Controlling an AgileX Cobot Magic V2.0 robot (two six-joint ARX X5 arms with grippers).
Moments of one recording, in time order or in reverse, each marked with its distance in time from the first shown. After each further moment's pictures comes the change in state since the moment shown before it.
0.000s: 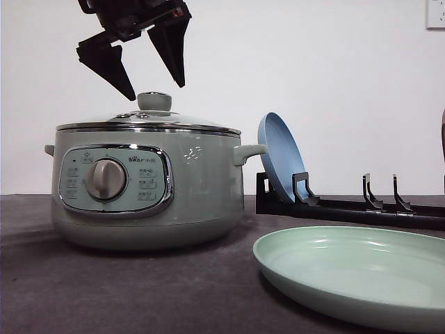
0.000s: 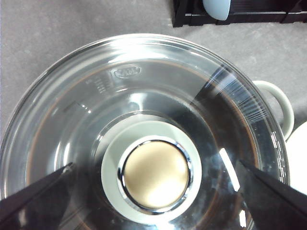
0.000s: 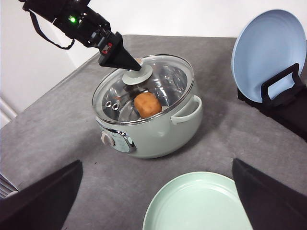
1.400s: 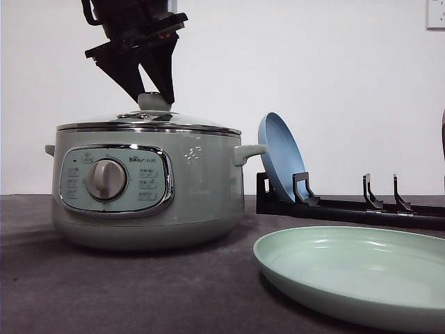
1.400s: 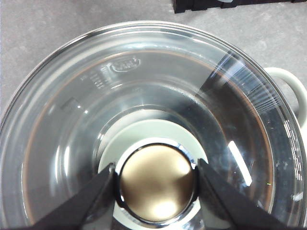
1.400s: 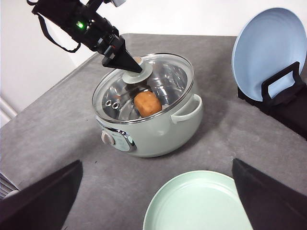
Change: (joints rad) left_arx -0.016 0.035 0.012 -0.018 -0.025 0.038; right_arx 0.000 0.000 0.000 -0.004 0.000 0.000
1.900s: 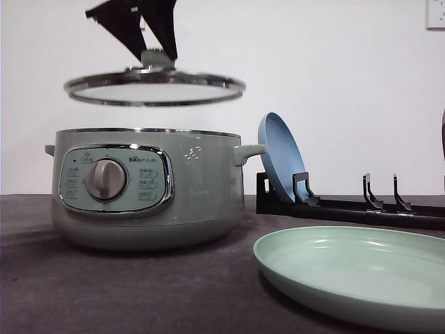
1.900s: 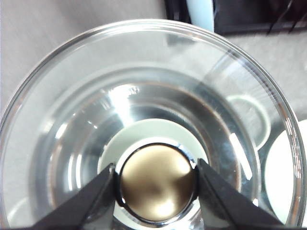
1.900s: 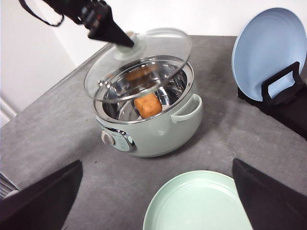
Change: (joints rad) left_arx -0.004 0.023 0.269 -0.172 0.003 -0.018; right_arx 0.000 0.000 0.000 0.000 0.000 0.000
